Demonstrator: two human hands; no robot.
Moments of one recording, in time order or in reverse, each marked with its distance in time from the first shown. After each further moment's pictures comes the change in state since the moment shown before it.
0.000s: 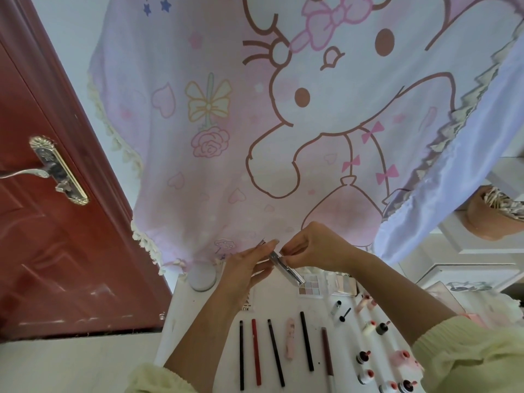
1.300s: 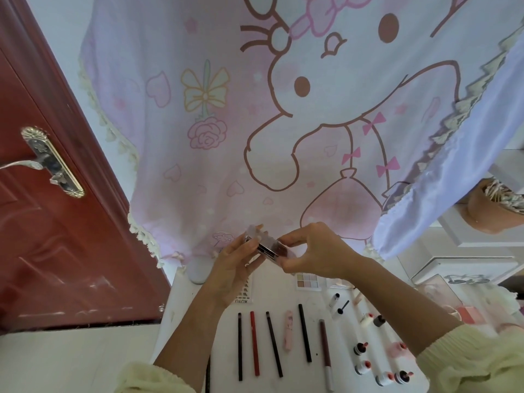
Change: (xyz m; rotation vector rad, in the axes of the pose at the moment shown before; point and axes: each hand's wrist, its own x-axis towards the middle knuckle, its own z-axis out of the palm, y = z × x) left_hand 0.002 -0.004 -0.020 -0.236 -0.195 0.106; right_hand -0.015 -0.006 0.009 -0.088 0.083 -0.076
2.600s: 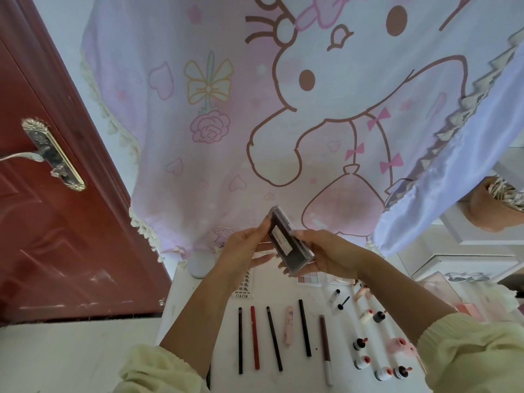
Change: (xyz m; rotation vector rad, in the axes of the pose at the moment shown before) left_hand 0.008 0.013 0.022 0.421 0.128 -0.101; right_hand -0.005 0.024 0.000 0.898 -0.265 0.386
